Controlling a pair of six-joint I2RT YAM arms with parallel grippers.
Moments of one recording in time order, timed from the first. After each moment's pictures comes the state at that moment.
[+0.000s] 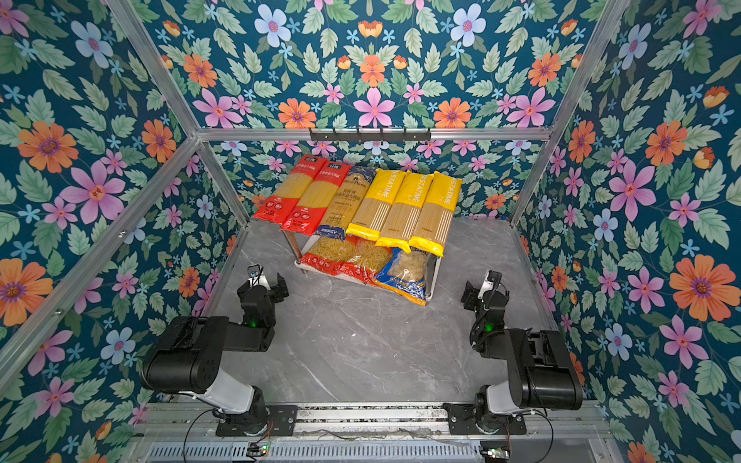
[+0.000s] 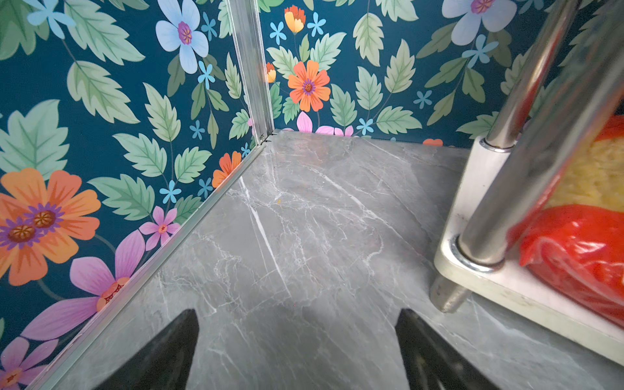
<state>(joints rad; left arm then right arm) -0.07 1.56 0.33 1.01 -0.39 -0.03 -0.07 1.45 0.26 0.87 0.05 0.18</state>
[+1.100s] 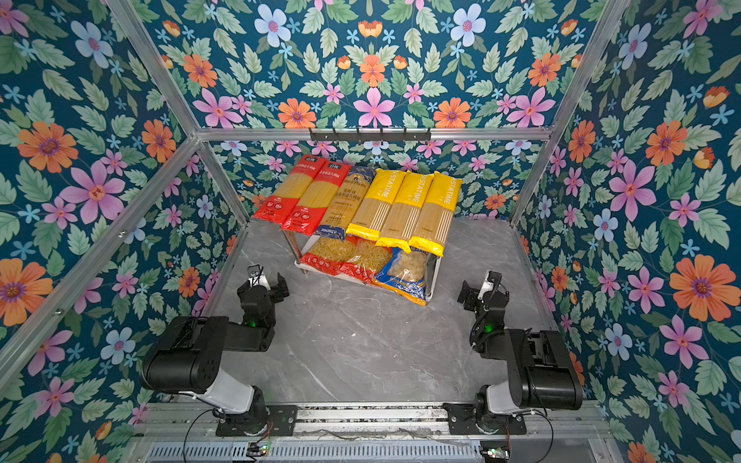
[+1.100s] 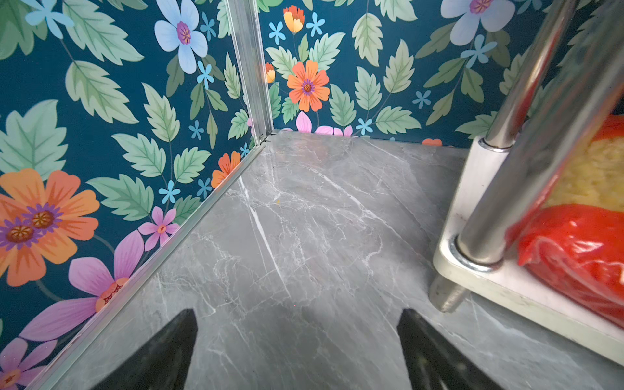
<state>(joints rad) -0.07 1.56 0.33 1.01 -0.39 -0.03 -0.07 1.45 0.25 0.87 0.05 0.18</state>
